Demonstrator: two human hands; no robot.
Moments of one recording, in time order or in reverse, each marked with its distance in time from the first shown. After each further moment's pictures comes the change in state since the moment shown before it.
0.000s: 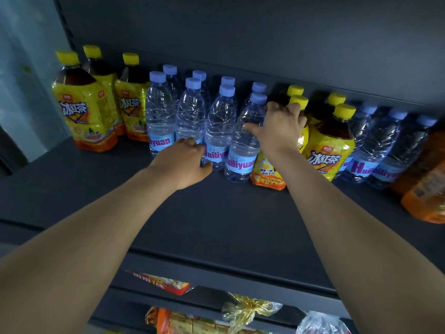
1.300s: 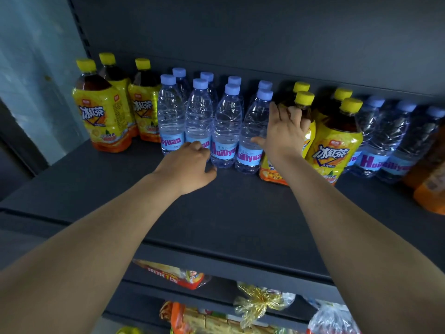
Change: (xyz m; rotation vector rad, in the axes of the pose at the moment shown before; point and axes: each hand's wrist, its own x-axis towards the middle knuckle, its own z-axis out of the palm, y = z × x) left_hand -0.020 -0.004 0.000 0.029 0.022 0.028; right_hand -0.013 0.013 0.021 -0.160 0.011 -0.126
